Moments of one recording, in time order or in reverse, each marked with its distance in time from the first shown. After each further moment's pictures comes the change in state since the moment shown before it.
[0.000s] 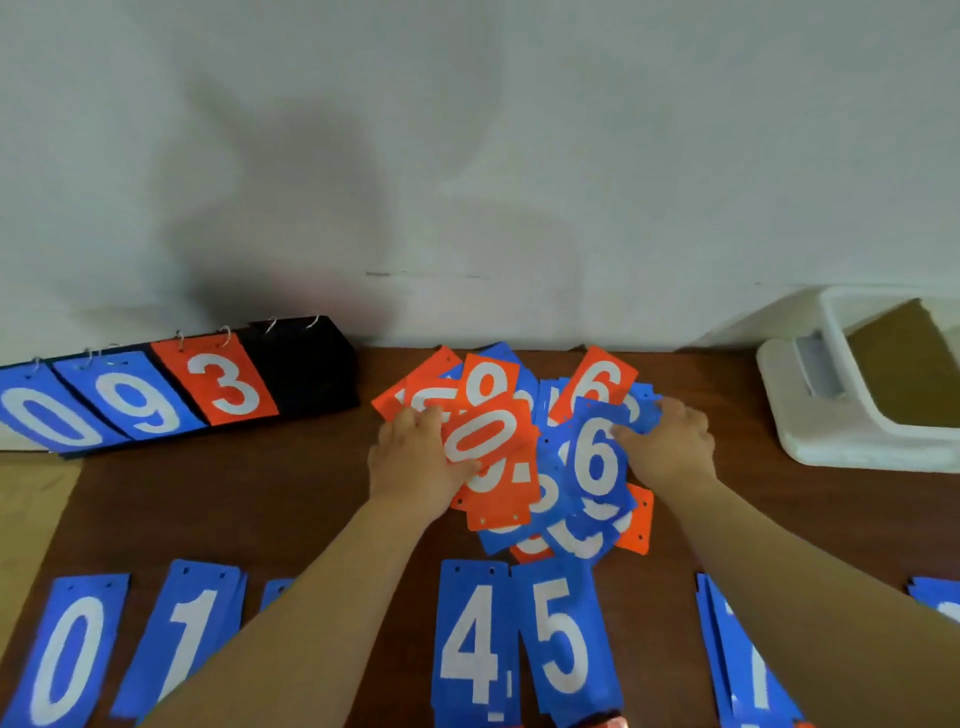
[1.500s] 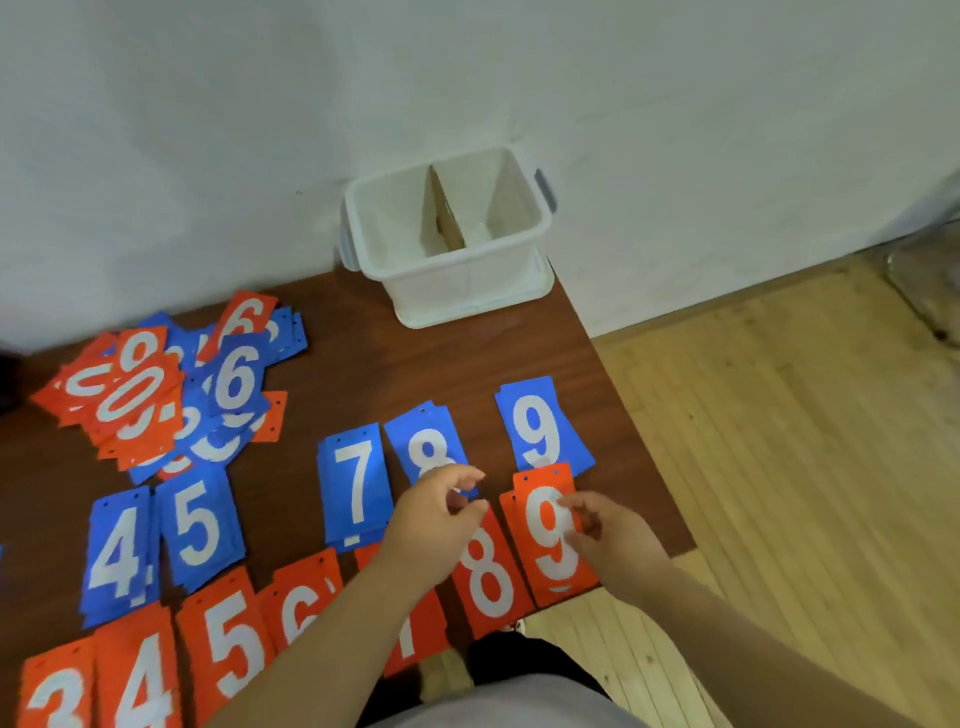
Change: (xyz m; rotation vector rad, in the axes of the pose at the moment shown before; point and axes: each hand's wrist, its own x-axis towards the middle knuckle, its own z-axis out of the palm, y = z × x) left_hand -0.308 0.382 0.216 -0.442 -0.299 0.239; right_hand -0.126 0.522 -0.134 0.428 -0.290 -0.146
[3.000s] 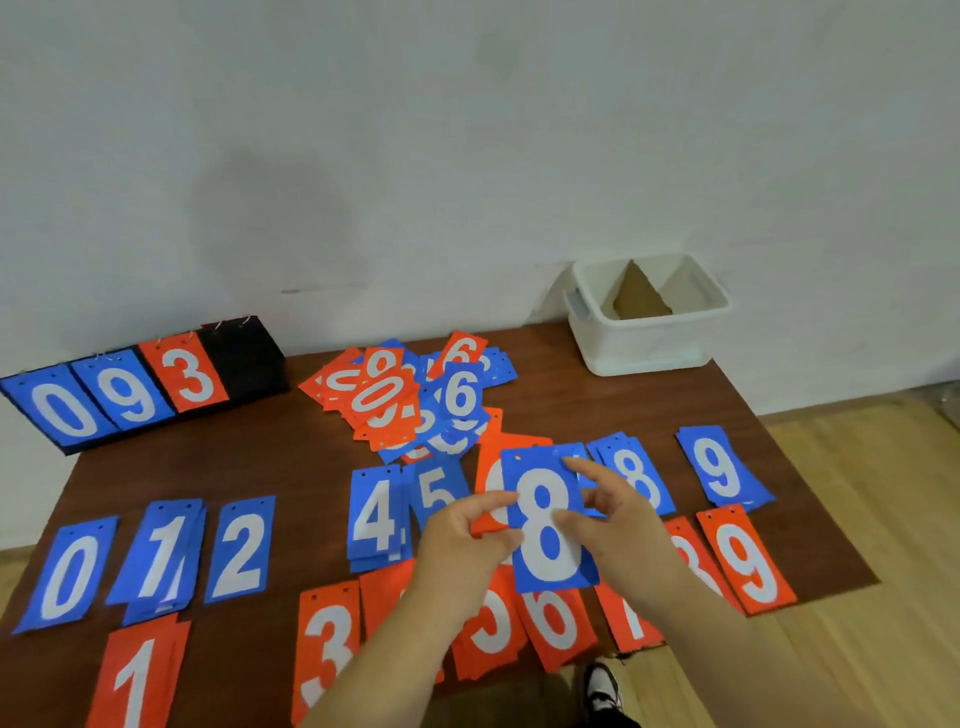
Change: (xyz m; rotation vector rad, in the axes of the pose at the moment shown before) left_hand -0.156 -0.129 -0.237 -0.512 0.158 0.032; right_hand -0.112 -0.287 0.212 0.350 0.116 -0.224
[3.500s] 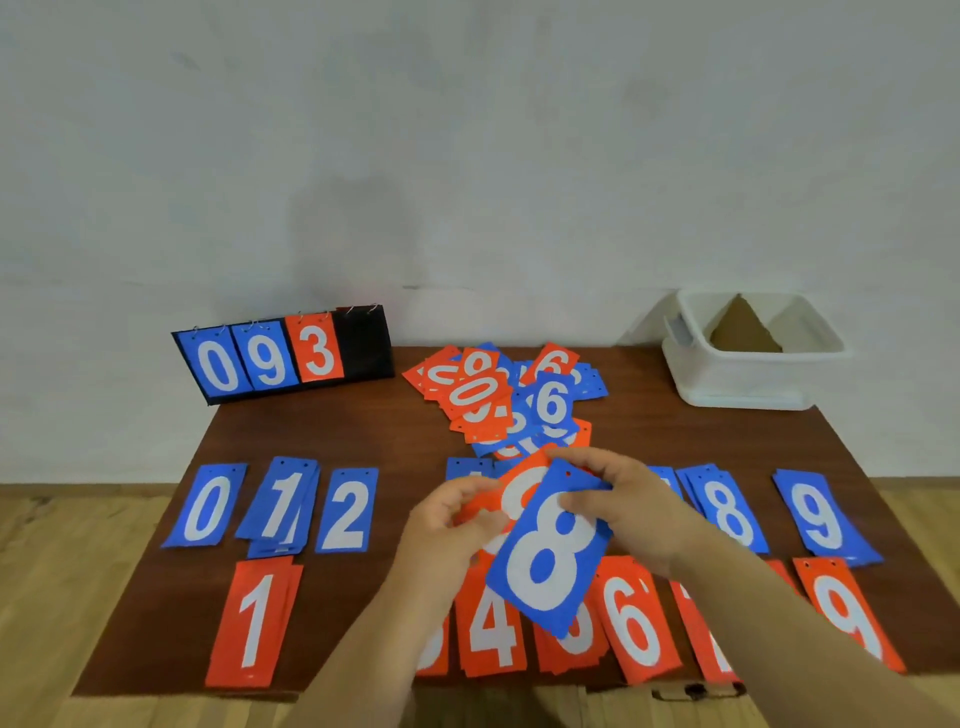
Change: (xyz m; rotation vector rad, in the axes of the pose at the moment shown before) left_hand -0.043 -0.008 -0.119 -0.298 0.140 -0.118; right_hand 0.005 -0.083 0.084 0.079 -0.421 0.127
